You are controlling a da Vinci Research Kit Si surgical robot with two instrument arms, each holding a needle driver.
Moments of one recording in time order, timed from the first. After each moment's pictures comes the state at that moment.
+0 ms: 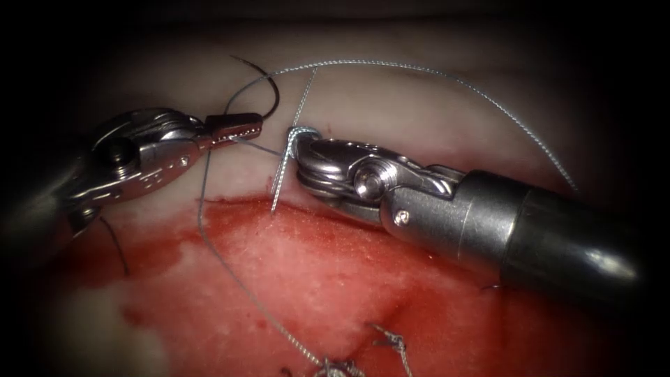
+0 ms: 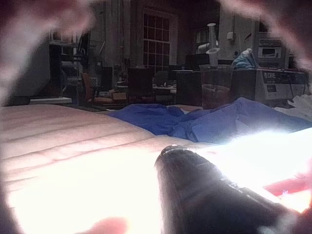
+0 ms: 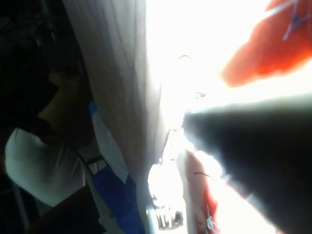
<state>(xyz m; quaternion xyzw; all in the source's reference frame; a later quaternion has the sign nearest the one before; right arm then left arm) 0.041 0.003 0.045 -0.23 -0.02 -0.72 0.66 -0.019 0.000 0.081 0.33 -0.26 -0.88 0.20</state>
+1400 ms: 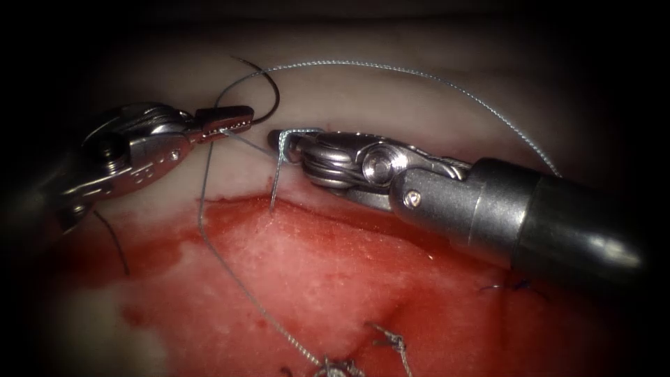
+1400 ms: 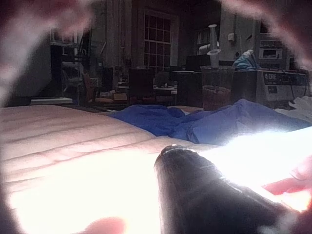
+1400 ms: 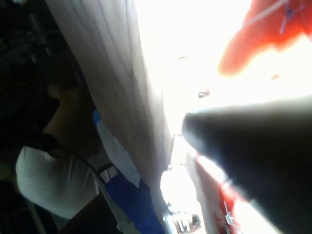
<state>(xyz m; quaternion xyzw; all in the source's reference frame) 0.041 0.003 0.044 -0.23 0.09 -0.72 0.65 -0.019 0.000 0.081 0.32 -0.26 -0.89 0.19</state>
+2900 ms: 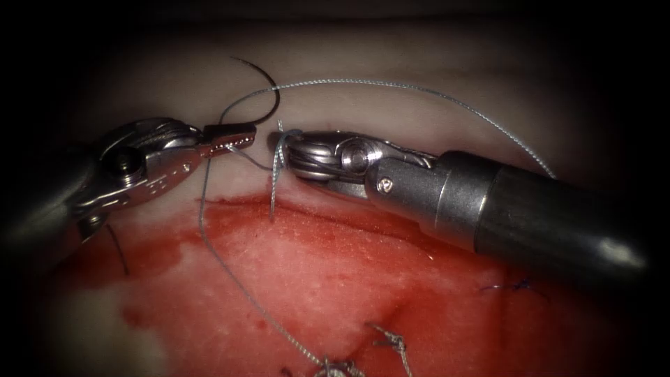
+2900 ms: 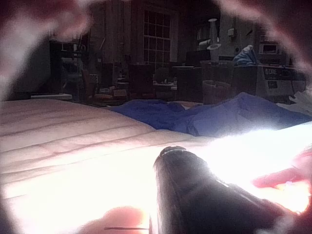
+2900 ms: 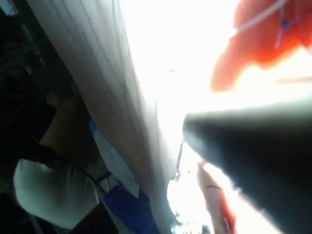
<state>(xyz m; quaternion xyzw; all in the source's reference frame) 0.043 0.004 0.048 -0.25 0.13 -0.71 0.64 -0.019 -0.001 0.084 0.31 -0.21 -0.90 0.22</state>
